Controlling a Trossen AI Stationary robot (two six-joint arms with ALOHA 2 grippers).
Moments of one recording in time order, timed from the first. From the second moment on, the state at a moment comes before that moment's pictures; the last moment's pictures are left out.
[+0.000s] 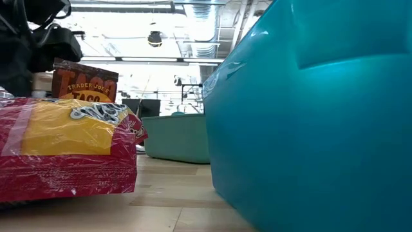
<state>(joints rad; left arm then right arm) -0.29 0.74 0.31 -0.42 0.02 -0.48 -0.49 0.90 0.91 -0.47 -0.54 -0.06</state>
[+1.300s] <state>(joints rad) -0.29 0.92 0.31 -0.19 -0.13 -0.16 -0.49 0.90 0.91 -0.47 -0.54 -0.06</state>
